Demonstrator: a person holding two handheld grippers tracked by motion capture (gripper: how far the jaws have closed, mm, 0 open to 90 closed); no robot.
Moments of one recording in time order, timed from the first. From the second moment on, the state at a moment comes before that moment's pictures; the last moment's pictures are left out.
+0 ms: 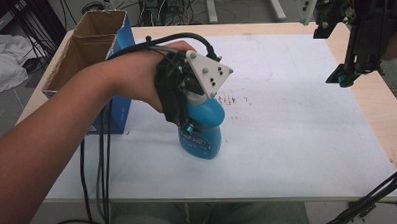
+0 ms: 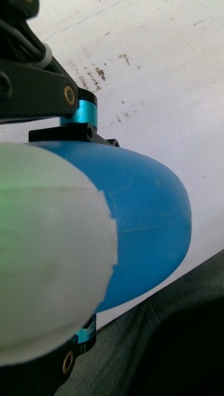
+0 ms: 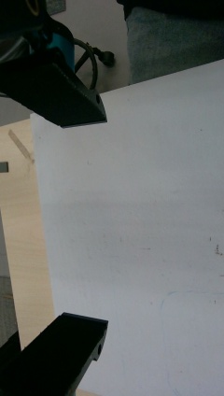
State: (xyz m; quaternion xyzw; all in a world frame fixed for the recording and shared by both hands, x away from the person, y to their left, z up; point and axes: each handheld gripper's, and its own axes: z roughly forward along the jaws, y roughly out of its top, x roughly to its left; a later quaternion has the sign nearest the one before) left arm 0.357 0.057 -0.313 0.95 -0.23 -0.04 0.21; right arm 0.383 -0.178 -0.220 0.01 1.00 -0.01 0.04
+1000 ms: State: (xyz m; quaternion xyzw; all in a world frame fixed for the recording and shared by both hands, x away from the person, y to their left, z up) left arm 0.351 0.060 -0.305 0.97 -0.17 -0.01 0.16; right arm 0.382 -0.174 -0.222 0.01 1.00 0.00 0.05
